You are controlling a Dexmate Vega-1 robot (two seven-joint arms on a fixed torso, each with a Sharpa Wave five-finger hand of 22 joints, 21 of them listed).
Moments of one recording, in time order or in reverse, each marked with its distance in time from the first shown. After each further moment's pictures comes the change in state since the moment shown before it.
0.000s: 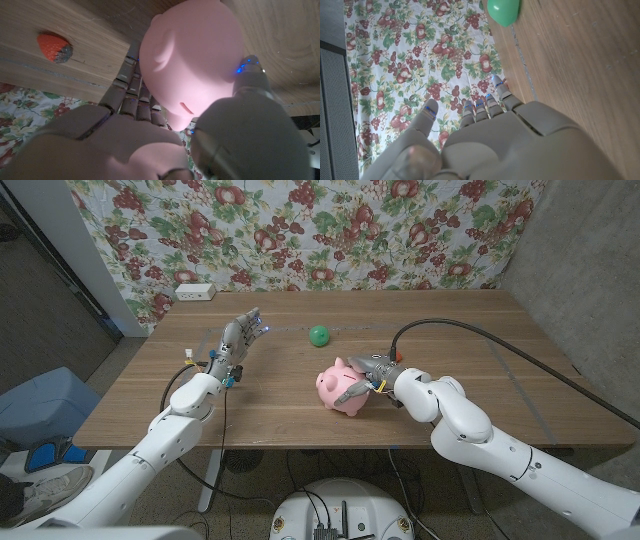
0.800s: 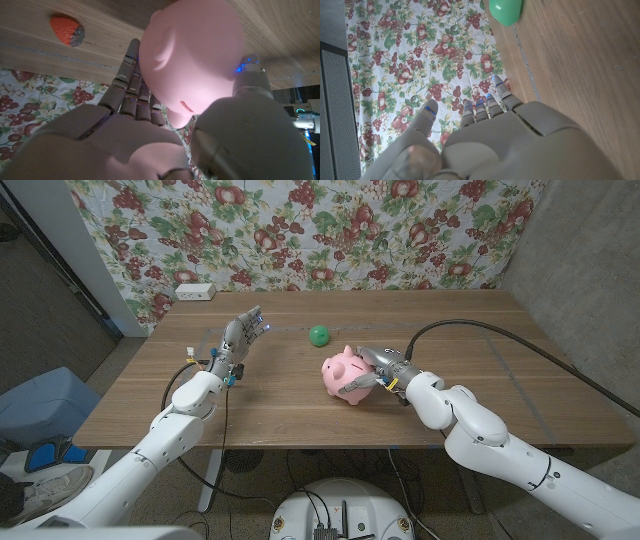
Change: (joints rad) left arm -0.009 -0.003 0.004 -0.003 0.011 0.000 0.008; left_hand 0.000 0.000 -0.001 -0.006 0.000 0.000 0.000 0.000 0.000 0.000 0.000 0.000 0.000 0.000 0.000 0.000 0.000 0.004 0.004 -0.009 0.000; right arm -0.088 -0.034 0.089 -0.012 0.137 0.066 -0.294; right_hand 0.000 0.000 0.000 0.000 0.000 0.025 0.001 0.000 0.000 0.019 0.019 0.000 0.000 0.007 0.007 0.013 0.000 -0.004 0.010 0.035 -0.003
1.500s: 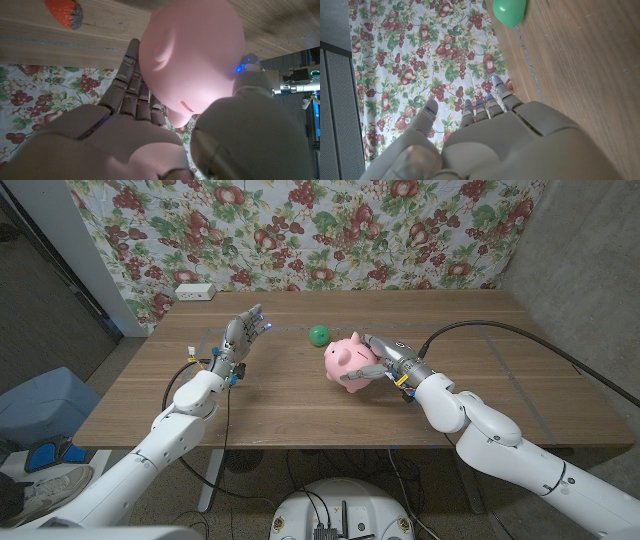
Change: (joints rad) left arm 0.012 0.000 0.001 -0.028 0.011 0.000 0.021; left_hand 0.000 0.000 0.000 0.000 0.000 0.000 0.000 0.000 0.000 0.000 0.000 0.000 0.000 0.005 0.005 0.000 0.000 0.004 -0.004 -0.008 0.000; right arm -0.068 -0.019 0.088 0.008 0.155 0.092 -0.213; right_hand 0.000 0.000 0.000 0.000 0.009 0.000 0.000 0.000 0.000 0.007 0.007 0.000 0.000 0.000 0.000 0.004 0.000 -0.004 0.004 0.023 -0.005
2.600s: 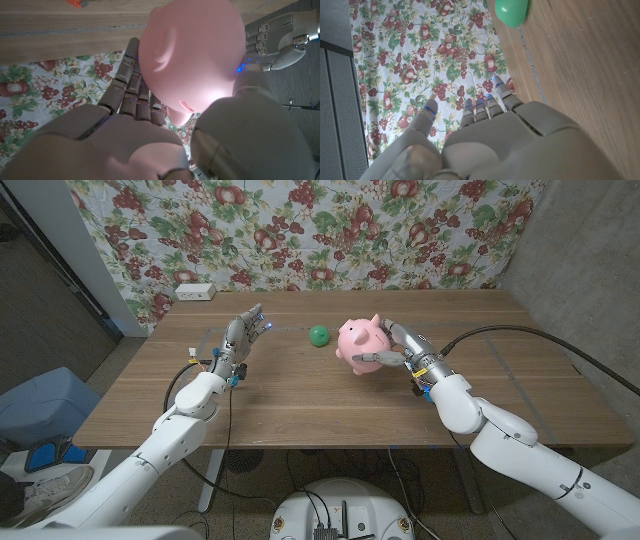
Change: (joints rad) left arm 0.016 -0.003 -0.002 -0.026 0.014 -0.002 0.028; left_hand 0.000 0.000 0.000 -0.009 0.000 0.000 0.000 0.000 0.000 0.000 0.000 0.000 0.000 0.010 0.010 0.000 0.000 0.005 0.005 -0.018 0.000; right arm -0.086 0.000 0.131 0.044 0.200 0.142 -0.223; right_hand 0.000 0.000 0.000 0.000 0.000 0.019 0.002 0.000 0.000 0.025 0.007 0.000 0.000 0.016 0.006 0.000 0.027 -0.007 0.007 0.035 -0.009
